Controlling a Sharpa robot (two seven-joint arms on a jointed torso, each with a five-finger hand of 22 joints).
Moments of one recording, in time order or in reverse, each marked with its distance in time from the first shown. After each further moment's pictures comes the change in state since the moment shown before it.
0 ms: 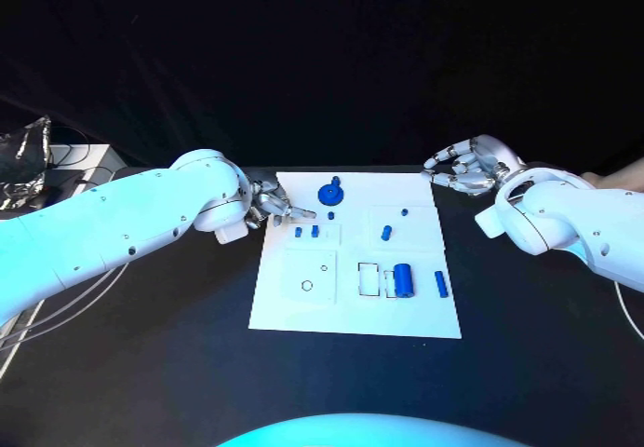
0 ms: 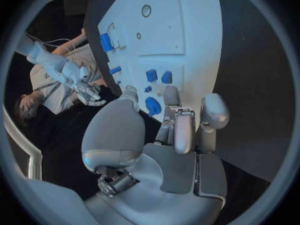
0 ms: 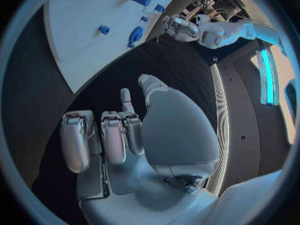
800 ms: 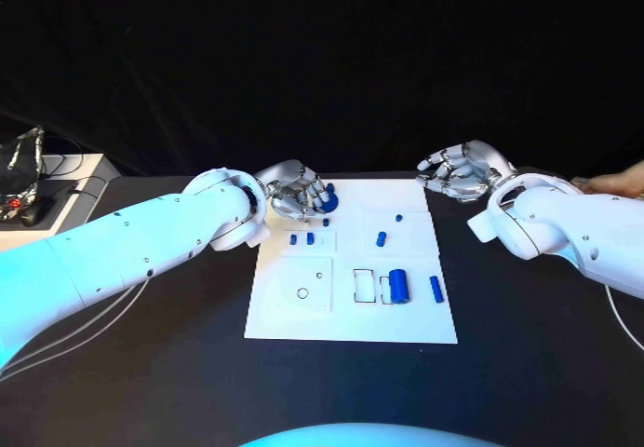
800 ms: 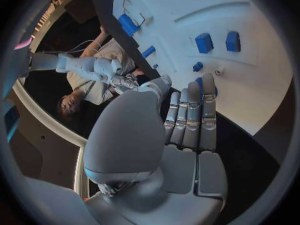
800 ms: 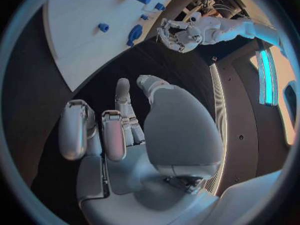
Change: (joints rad) left arm -0.048 0.075 -0.005 -0.065 -0.119 -0.241 0.535; left_hand 0.467 -0.098 0.499 -0.060 0.000 -0.016 0.060 -0.195 -0.541 -0.272 0.109 -0.401 -0.407 -0.537 0.108 -0.481 -0.709 0.068 -0.307 0.094 -0.592 -0.558; right arm -0.001 0.005 0.000 -0.002 0.003 -0.018 0.023; right_hand -0.020 -0.059 0.167 -0.003 -0.005 -0.022 -0.008 -0.028 0.079 -0.327 0.002 -0.994 -0.607 -0.002 -0.013 -0.099 0.000 0.039 -0.011 -0.018 -0.239 0.000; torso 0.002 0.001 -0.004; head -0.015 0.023
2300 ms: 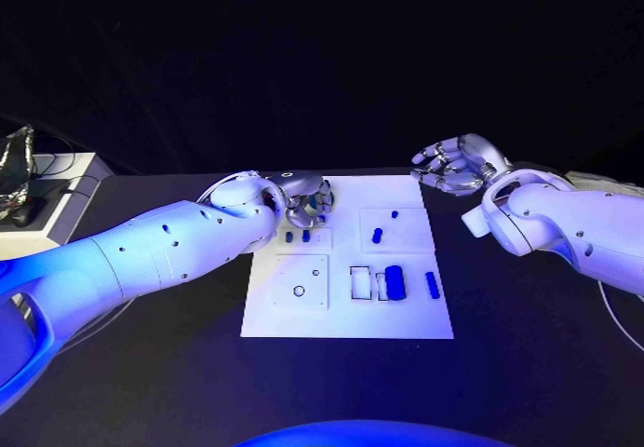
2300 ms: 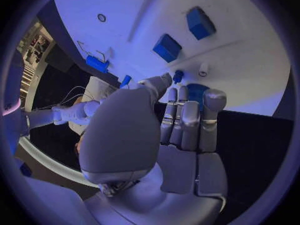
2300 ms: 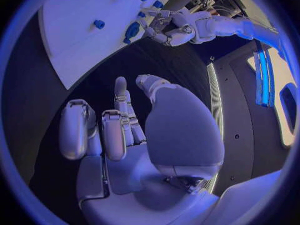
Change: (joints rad) left arm -0.004 0.123 -0.038 -0.124 -0.431 -0.018 -0.020; left_hand -0.059 -0.058 0.142 -0.069 0.000 0.178 -0.041 -0.097 -0.094 0.090 -0.039 -0.030 -0.052 0.342 -0.035 0.440 0.334 -0.017 0.209 -0.027 0.502 0.478; right arm 0.001 0.003 0.000 0.013 0.000 -0.031 0.035; right_hand -0.013 -0.019 0.043 -0.027 0.000 0.008 0.008 -0.018 0.031 0.015 0.000 -0.191 -0.169 0.000 0.000 -0.006 0.000 0.015 0.004 0.004 0.001 0.000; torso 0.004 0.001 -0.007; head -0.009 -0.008
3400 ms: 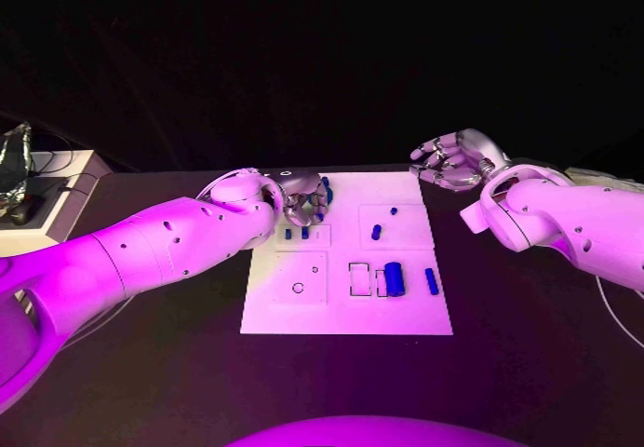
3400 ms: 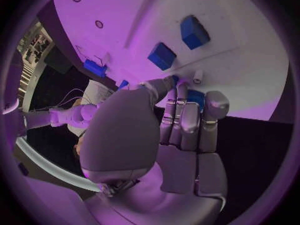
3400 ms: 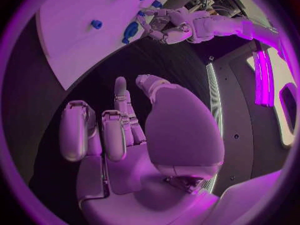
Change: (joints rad) left arm 0.000 0.011 -0.002 -0.021 -0.005 0.038 -0.013; left_hand -0.018 0.018 0.071 -0.041 0.000 0.048 0.019 -0.014 0.005 0.073 -0.009 -0.012 0.000 0.036 -0.011 0.022 0.028 -0.015 0.022 0.000 0.053 0.063; right arm 0.001 0.000 0.000 0.005 0.000 -0.001 0.000; right_hand 0.000 0.000 0.003 -0.003 0.000 0.000 0.000 0.000 0.003 0.002 0.002 -0.012 -0.011 0.000 0.000 0.004 0.000 0.000 0.004 0.004 0.022 0.000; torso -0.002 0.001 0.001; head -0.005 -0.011
